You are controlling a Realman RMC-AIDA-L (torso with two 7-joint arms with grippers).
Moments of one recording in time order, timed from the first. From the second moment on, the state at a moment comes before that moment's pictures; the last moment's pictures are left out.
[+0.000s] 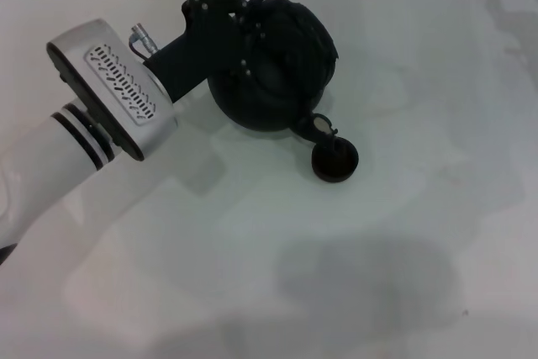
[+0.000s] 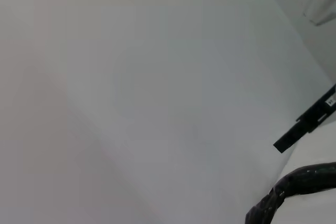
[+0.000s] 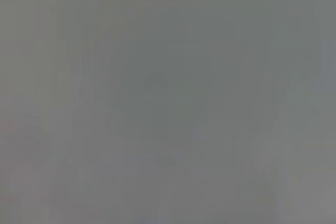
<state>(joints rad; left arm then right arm) -0.58 -2.08 2.34 0.31 -0.30 1.04 0.21 0.70 2.03 -0.87 -0.09 2.64 0.57 -2.62</state>
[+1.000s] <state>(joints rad) -0.41 -2.09 2.36 0.41 -0.70 1.01 0.06 0.69 2.03 -0.87 -0.08 2.64 0.57 -2.62</state>
